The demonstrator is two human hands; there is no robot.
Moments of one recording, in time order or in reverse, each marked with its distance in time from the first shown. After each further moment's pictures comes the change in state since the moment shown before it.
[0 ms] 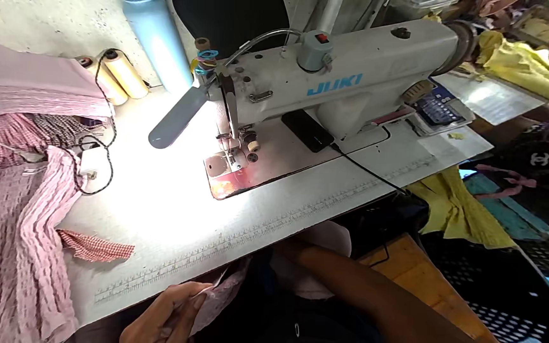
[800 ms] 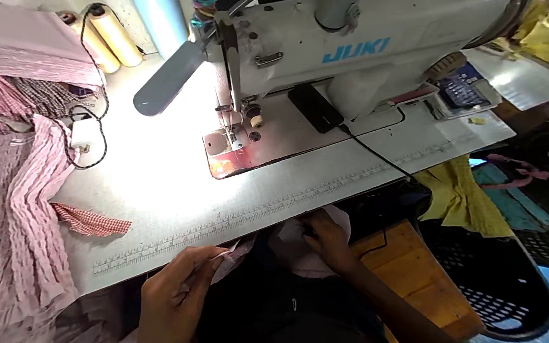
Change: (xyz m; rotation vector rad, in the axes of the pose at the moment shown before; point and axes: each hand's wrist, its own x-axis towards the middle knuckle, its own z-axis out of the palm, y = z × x) left_hand 0.016 -0.006 0.024 0.038 0.019 0.075; right_hand -0.075 0.051 -0.014 -0.011 0.861 -0.434
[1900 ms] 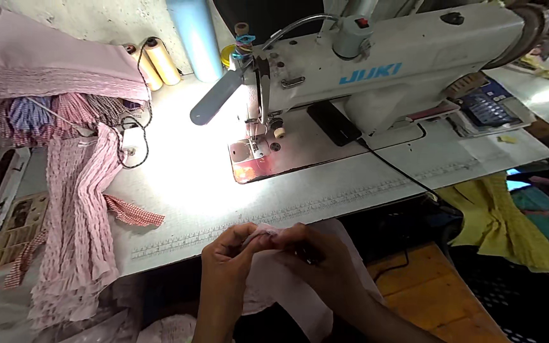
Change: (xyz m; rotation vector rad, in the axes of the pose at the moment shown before) left_hand 0.025 0.036 0.043 -0.541 0.242 -0.339; right_hand 0.065 -0.130 -0.045 0.947 -0.060 -0.010
